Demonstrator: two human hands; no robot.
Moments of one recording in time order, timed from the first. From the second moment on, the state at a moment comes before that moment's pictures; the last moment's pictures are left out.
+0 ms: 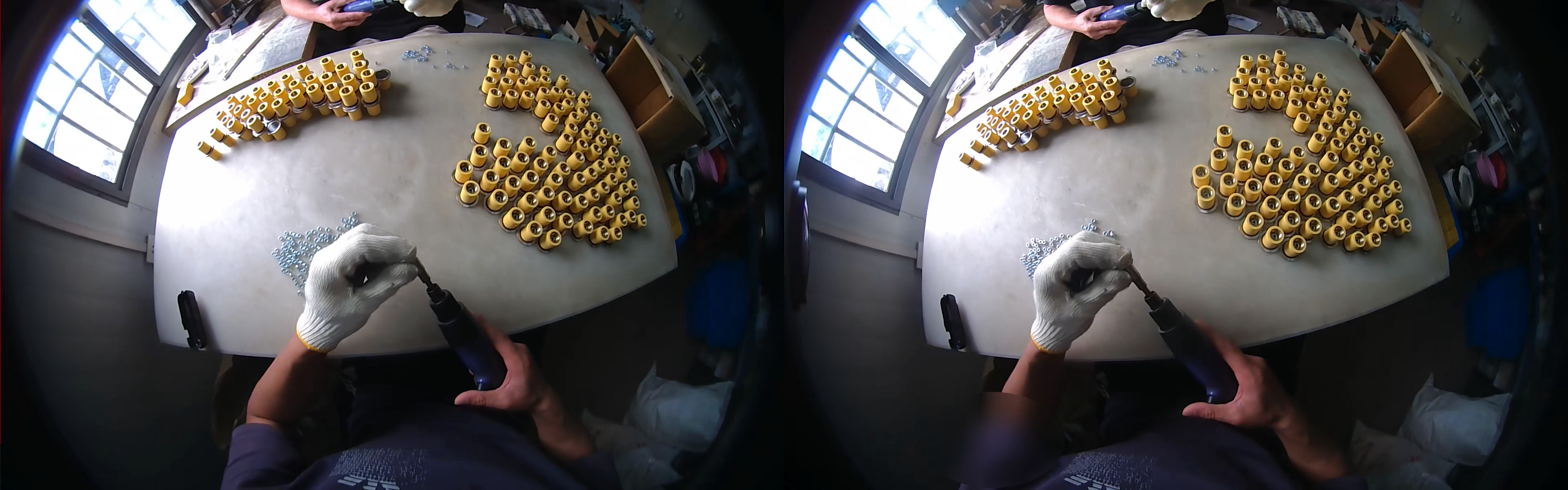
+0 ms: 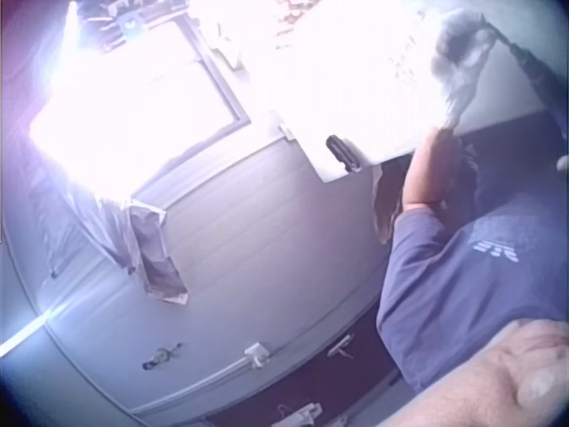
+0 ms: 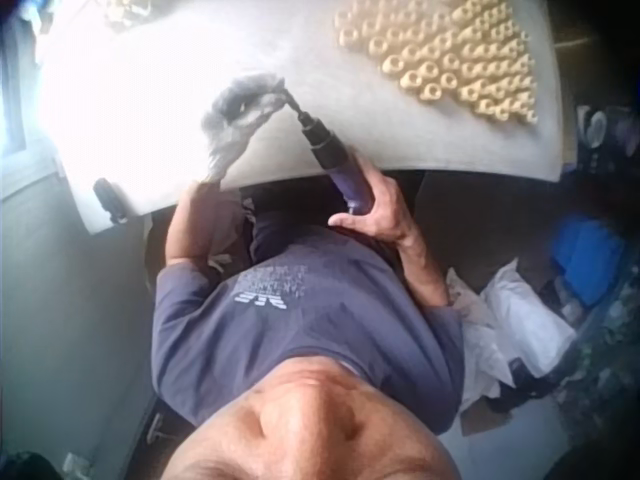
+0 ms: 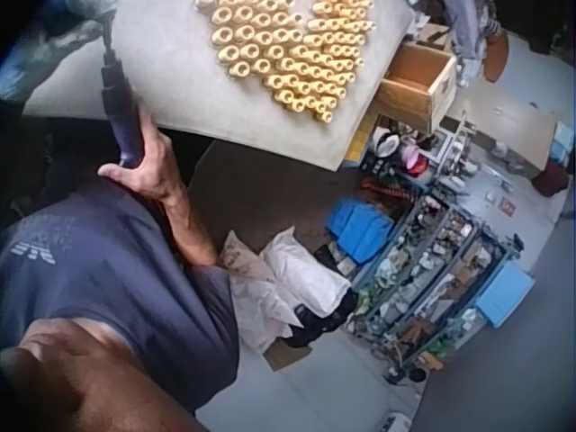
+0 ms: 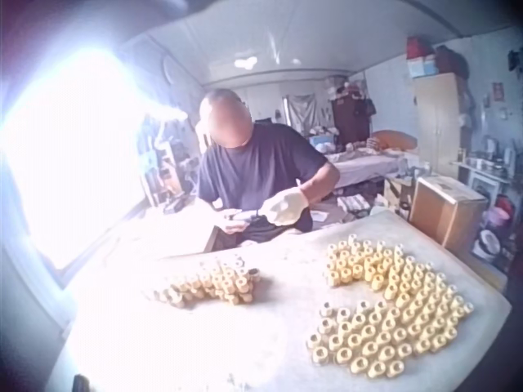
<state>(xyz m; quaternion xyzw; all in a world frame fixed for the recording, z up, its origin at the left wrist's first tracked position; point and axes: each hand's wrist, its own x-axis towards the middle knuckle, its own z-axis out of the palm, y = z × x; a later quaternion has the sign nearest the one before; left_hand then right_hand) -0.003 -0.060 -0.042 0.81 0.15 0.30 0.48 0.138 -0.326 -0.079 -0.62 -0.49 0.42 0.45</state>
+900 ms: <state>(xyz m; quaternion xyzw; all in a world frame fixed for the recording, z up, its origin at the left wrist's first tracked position) 0.054 0.084 -0.039 0.88 0.32 0.32 0.12 0.133 -0.330 -0.090 -0.62 -0.48 0.43 0.45</state>
